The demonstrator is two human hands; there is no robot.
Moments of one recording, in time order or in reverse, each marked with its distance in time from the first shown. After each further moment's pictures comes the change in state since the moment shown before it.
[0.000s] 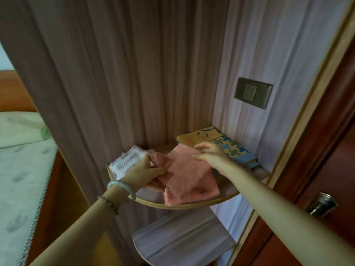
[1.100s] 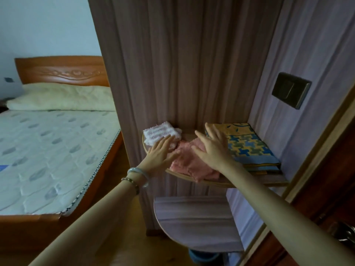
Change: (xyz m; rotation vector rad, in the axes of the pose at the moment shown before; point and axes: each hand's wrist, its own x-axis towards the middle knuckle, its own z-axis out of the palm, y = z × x) left_hand -0.050 -0.042 0.055 0.859 0.499 0.285; right_hand -0.034 0.008 0.001 -0.763 -0.136 -0.719
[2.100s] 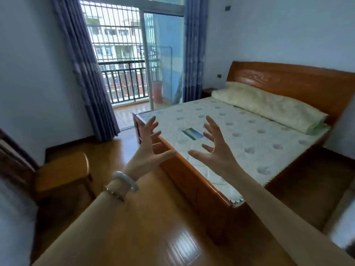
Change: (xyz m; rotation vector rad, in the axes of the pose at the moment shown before) left_hand -0.495 -0.258 -0.369 -0.203 0.884 -0.560; right_hand -0.038 -0.659 0.149 1.160 -0.542 -0.708
